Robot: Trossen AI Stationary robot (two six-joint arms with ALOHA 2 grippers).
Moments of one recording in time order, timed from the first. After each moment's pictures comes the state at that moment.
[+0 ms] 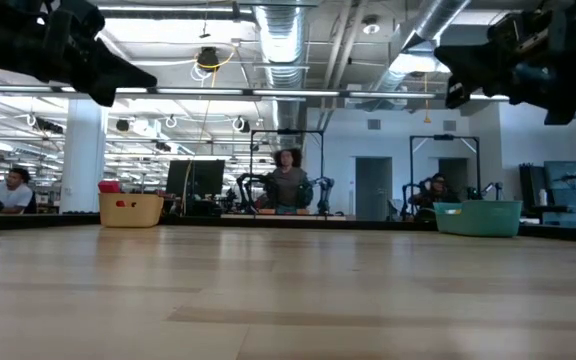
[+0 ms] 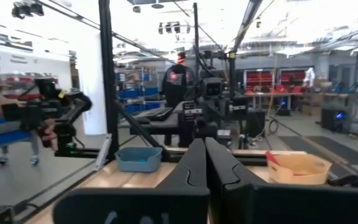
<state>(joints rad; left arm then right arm) 0.26 0.28 0.21 -0.04 0.00 0.04 -0.69 0.89 0.08 1.21 -0.84 0.30</state>
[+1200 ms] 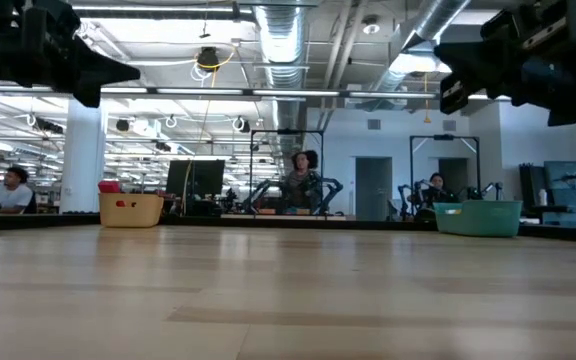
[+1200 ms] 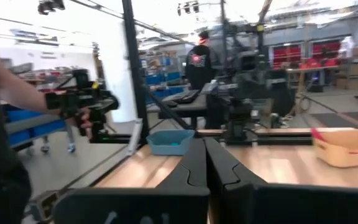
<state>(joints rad) 0.34 0.00 0.14 -0.11 0.08 0.01 -0.43 0.90 0.08 1.09 -0.67 0.23</state>
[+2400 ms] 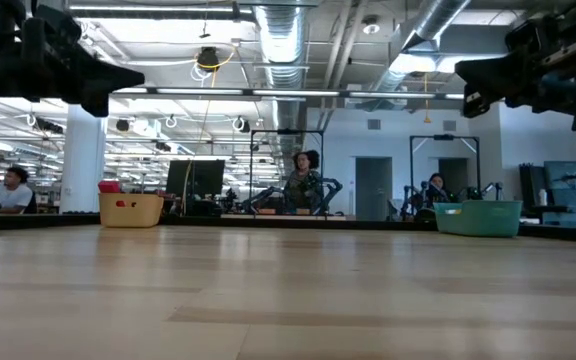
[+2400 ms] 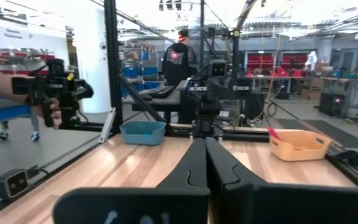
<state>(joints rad) 0.34 0.00 0.04 0.06 0.14 0.00 -0.70 0.57 0.01 0.82 -0.86 0.16</state>
